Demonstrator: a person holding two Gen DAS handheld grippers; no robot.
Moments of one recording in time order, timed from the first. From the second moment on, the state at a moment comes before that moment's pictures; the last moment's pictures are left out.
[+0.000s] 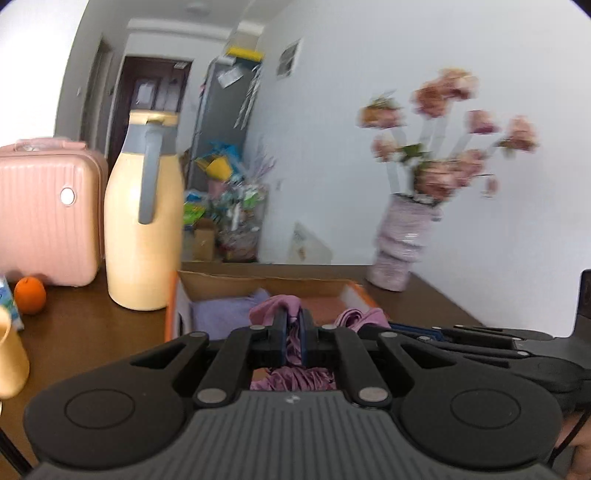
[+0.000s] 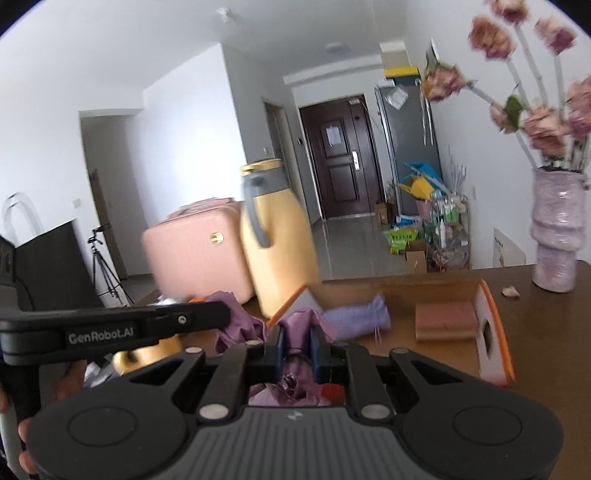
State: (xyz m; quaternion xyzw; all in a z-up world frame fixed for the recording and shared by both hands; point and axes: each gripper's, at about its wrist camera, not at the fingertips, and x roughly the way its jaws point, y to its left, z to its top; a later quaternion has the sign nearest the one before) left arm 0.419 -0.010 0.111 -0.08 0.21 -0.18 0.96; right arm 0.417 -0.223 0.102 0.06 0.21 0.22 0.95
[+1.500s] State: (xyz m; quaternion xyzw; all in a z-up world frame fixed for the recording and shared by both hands) left arm 0.269 0.015 0.095 0.04 0.09 -0.02 0.99; right arm 0.281 -0.296 0.104 -0.02 0.09 0.08 0.99
